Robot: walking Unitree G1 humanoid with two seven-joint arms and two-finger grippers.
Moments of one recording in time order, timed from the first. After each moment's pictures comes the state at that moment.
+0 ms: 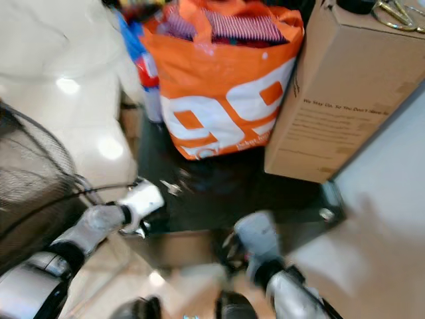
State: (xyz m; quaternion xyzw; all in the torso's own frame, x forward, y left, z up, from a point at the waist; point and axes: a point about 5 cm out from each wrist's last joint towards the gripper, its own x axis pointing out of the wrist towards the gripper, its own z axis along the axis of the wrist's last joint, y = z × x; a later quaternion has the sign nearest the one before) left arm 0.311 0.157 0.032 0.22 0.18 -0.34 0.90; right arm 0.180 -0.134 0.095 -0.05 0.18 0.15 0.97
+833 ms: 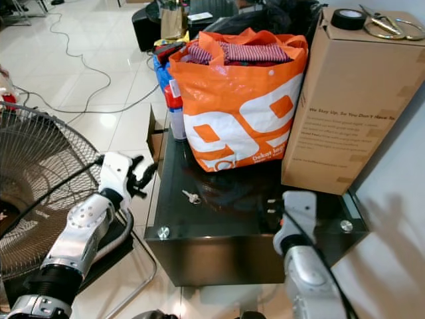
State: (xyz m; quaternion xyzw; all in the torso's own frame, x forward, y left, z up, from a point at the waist) left arm 0.310 0.150 0.091 0.09 0.04 -0.18 0.98; right arm 0.217 -0.174 0.080 0.00 0.15 -0.03 0.99
